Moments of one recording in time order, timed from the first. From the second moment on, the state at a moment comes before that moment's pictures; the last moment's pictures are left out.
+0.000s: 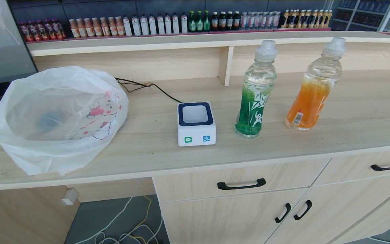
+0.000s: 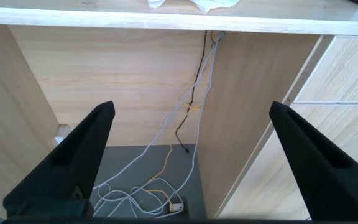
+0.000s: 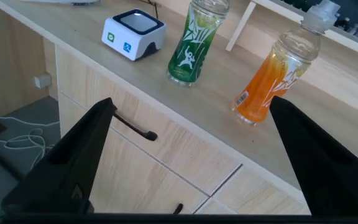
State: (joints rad) left arm 0.00 0.00 0.00 0.00 0.00 0.00; right arm 0.07 0.59 -0.47 -0.21 0.51 -0.39
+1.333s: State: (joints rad) left arm 0.00 0.00 0.00 0.00 0.00 0.00; right arm 0.67 1.45 -0.64 -1.03 -0.24 -0.10
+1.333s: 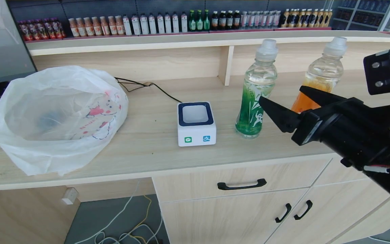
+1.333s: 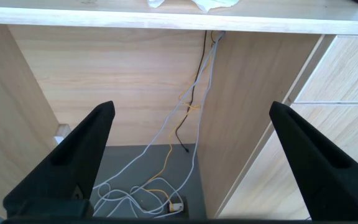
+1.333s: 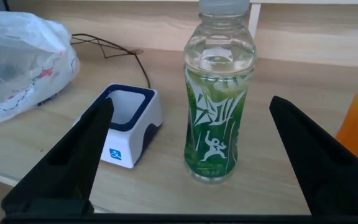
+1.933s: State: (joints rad) left arm 0.00 0.00 0.00 0.00 0.00 0.00; right arm 0.67 1.57 -0.71 -1.03 -0.36 -0.09
